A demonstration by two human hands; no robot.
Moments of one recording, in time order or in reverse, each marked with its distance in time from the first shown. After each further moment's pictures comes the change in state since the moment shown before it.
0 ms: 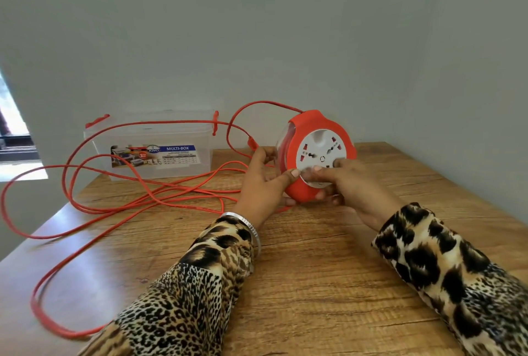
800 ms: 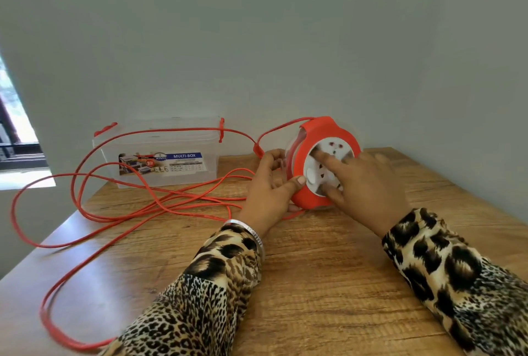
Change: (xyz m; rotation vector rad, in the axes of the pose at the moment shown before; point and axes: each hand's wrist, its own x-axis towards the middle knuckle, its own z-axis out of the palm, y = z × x) left_hand 0.004 -0.002 -0.008 0.003 -0.079 0.046; right_hand 0.003 0.004 -0.008 -1.372 0.388 -0.817
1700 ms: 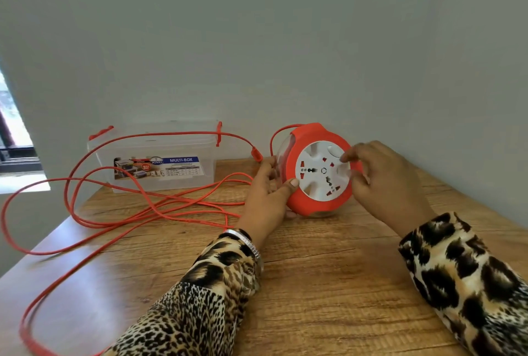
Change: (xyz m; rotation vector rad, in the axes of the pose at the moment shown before) left_hand 0.005 -0.010 0.001 -0.045 0.032 -0.049; right_hand -0.001 0.020 -0.015 0.433 0.103 0.243
